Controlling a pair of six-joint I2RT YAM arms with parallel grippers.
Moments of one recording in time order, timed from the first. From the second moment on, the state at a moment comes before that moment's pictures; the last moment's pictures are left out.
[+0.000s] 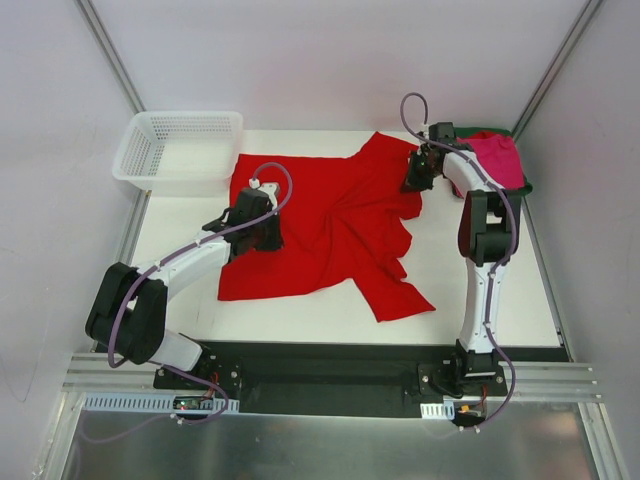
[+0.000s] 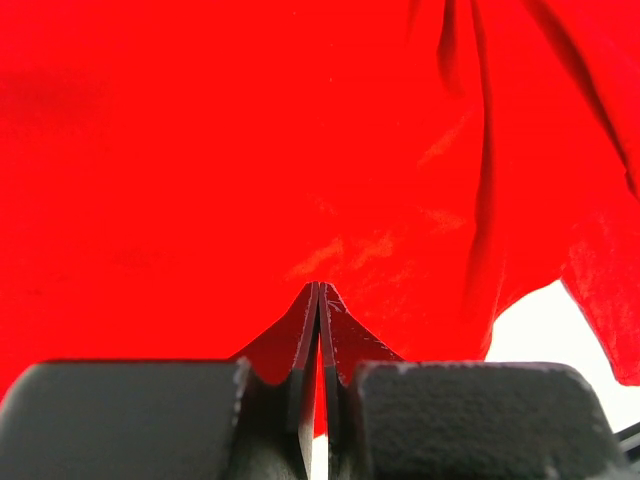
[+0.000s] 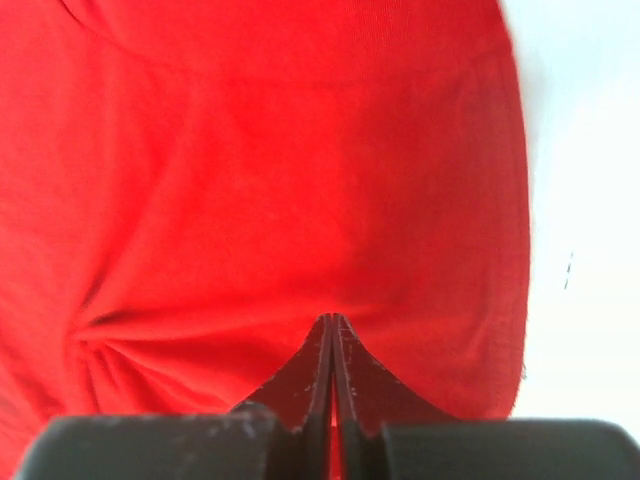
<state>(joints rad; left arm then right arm) -0.45 1.44 0.86 -0.24 0.10 -0.38 0.09 2.30 1.92 -0.66 -0.31 0.28</state>
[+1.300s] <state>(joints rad) -0.42 1.44 0.90 -0.29 0.07 -0.35 0.08 2.42 2.13 -1.00 -0.03 0.03</state>
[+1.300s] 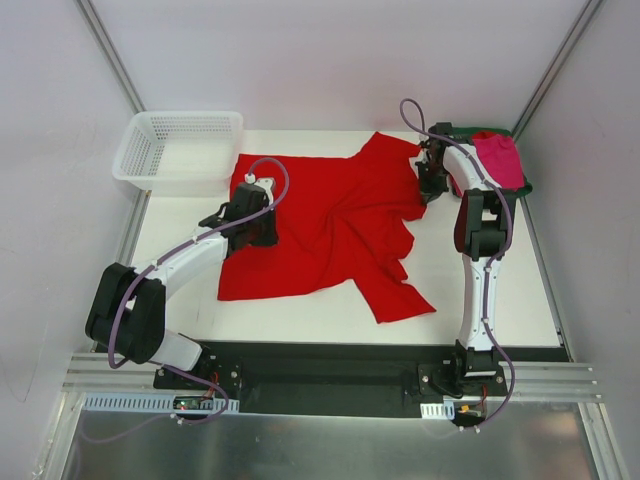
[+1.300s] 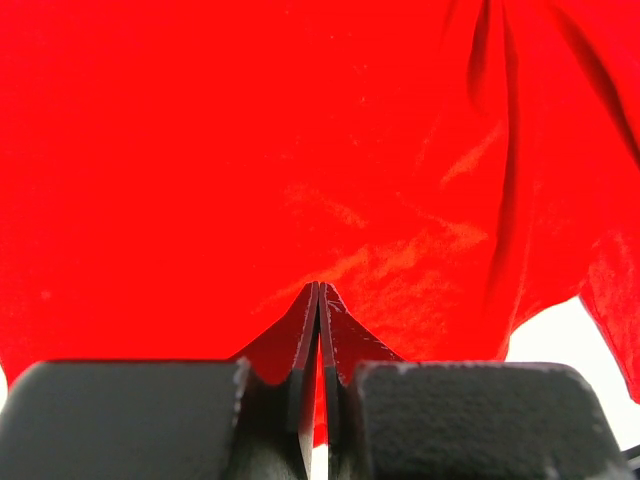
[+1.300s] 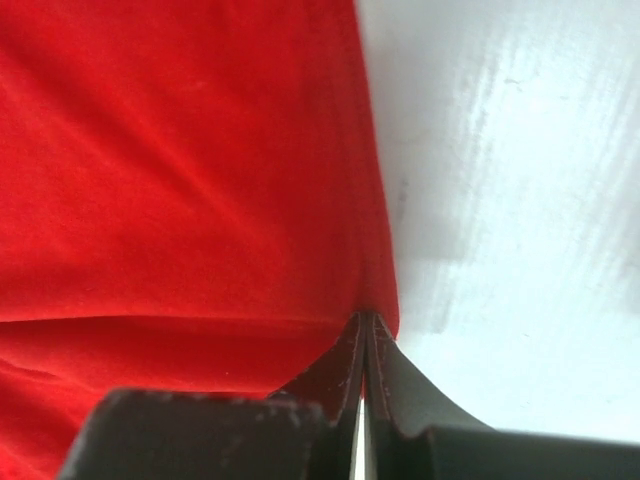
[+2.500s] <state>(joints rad) -0.42 1.67 1.23 -0.22 0.15 -0.31 0.06 1.92 1.80 -0.77 -0.24 0.11</state>
